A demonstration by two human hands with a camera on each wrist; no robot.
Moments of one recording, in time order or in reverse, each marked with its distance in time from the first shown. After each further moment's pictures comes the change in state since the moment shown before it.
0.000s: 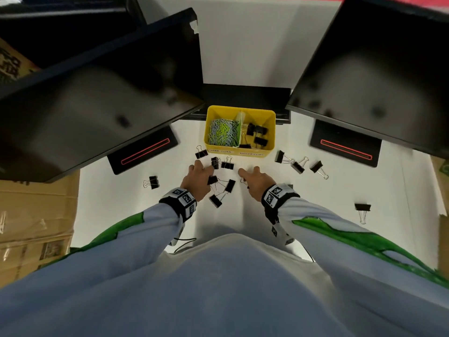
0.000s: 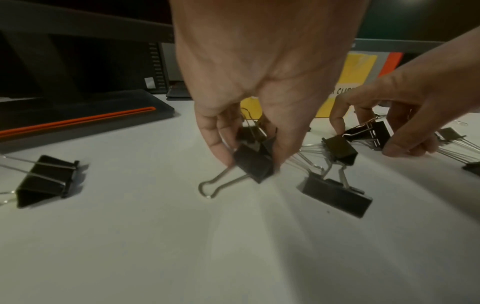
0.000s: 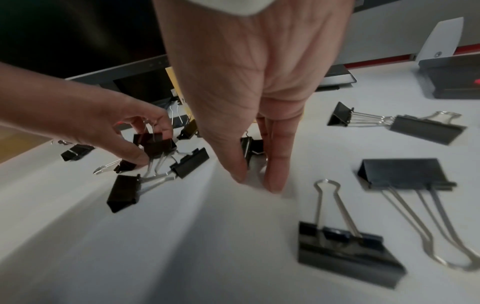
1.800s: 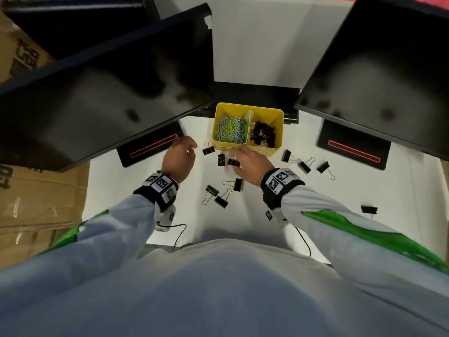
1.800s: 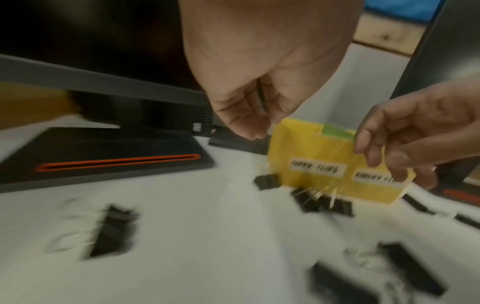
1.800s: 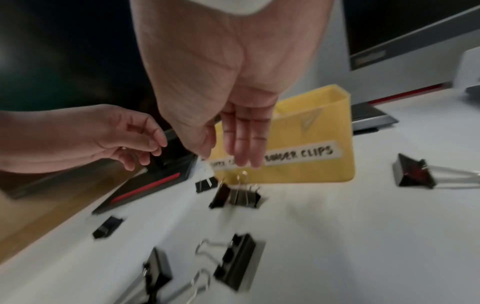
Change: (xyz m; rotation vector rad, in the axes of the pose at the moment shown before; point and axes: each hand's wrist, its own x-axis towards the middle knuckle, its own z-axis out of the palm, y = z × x) left_hand -0.009 -0.036 -0.061 -0.331 0.502 -0.035; right_hand 0.002 -0.032 -0.053 0.100 0.258 -0.248
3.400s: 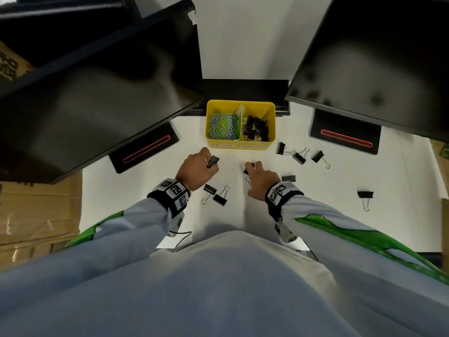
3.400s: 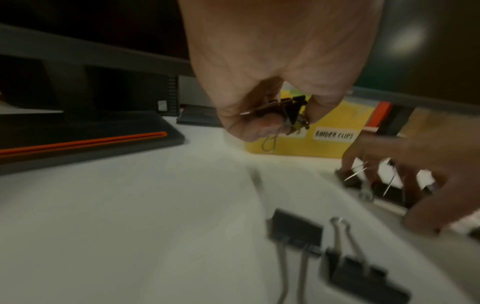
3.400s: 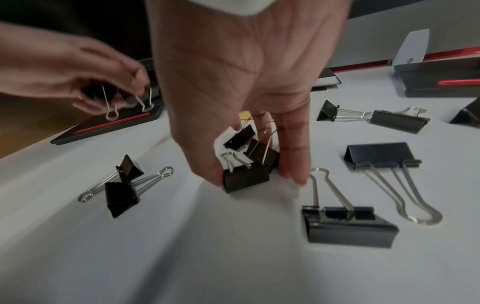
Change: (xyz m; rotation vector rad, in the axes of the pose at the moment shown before) left_hand -0.018 0.031 0.027 -0.027 -0.338 -0.005; right_hand -0.040 0.025 0.051 -0.100 -0.231 0.320
